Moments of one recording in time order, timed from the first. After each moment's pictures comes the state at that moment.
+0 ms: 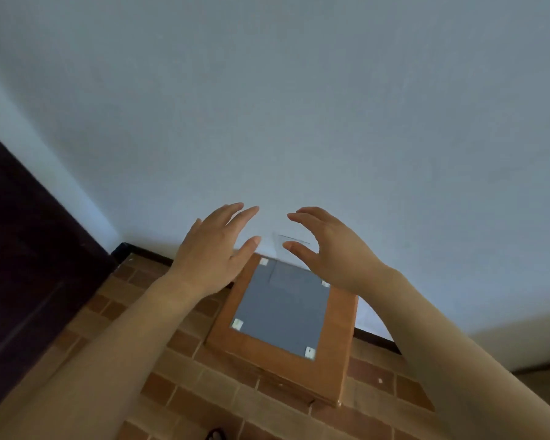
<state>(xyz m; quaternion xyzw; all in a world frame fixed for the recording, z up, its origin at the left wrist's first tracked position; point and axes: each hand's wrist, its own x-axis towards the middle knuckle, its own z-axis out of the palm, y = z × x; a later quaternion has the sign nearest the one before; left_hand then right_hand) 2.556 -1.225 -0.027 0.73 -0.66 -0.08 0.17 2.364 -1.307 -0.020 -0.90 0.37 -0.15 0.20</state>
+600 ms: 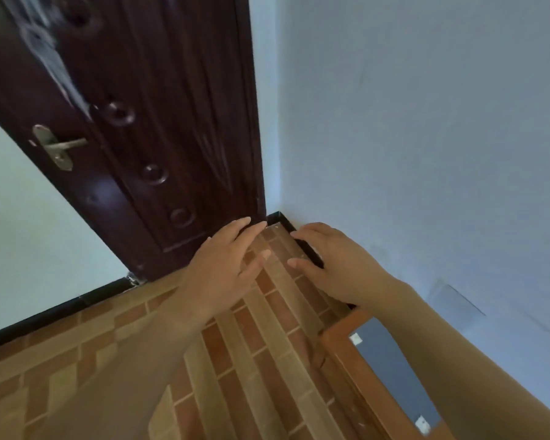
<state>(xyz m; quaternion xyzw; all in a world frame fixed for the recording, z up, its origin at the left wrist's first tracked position) 2.675 -0.975 -0.022 0.90 -0.37 -0.01 0.22 2.579 -1.153 0.002 -0.97 0.02 -0.04 0.23</state>
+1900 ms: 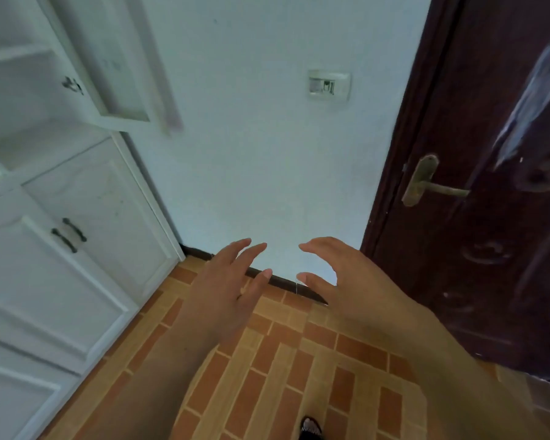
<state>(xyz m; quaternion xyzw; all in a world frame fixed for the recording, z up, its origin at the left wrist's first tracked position) 2.936 -0.424 -0.023 0.96 0.10 0.11 0.23 3.032 -0.608 -0.010 -0.88 -0.38 0.07 0.27</state>
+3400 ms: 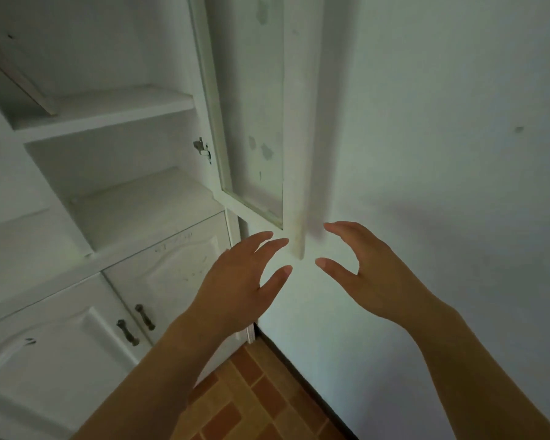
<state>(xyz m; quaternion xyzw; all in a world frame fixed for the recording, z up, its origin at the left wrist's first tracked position) 3.230 0.069 0.041 0.94 0.27 0.14 0.15 3.386 -0.061 0.052 -0.78 -0.54 0.04 0.32</state>
